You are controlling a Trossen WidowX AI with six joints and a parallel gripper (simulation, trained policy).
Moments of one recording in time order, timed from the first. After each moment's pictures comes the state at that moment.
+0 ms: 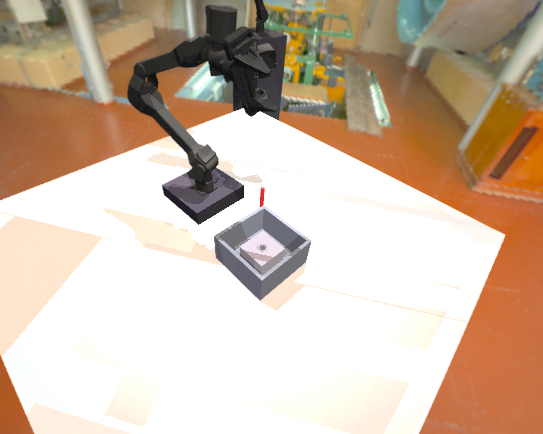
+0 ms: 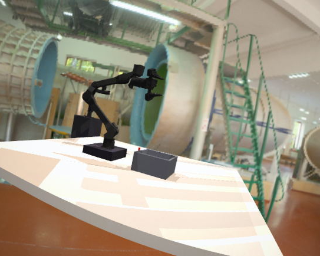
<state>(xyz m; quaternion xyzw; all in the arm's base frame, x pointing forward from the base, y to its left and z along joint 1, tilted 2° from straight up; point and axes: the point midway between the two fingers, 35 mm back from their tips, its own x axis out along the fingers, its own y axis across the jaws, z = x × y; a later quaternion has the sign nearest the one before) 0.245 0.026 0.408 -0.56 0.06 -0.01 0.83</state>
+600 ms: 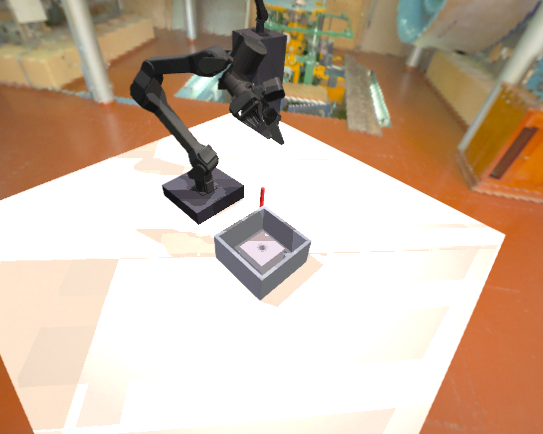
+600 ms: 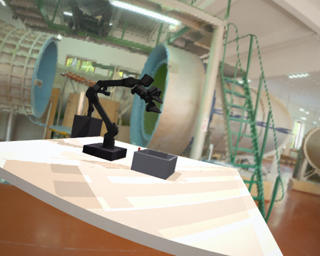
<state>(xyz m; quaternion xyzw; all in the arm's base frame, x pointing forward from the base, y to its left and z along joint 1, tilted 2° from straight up) 0.255 0.042 0.306 -0.33 0.24 0.05 0.91</state>
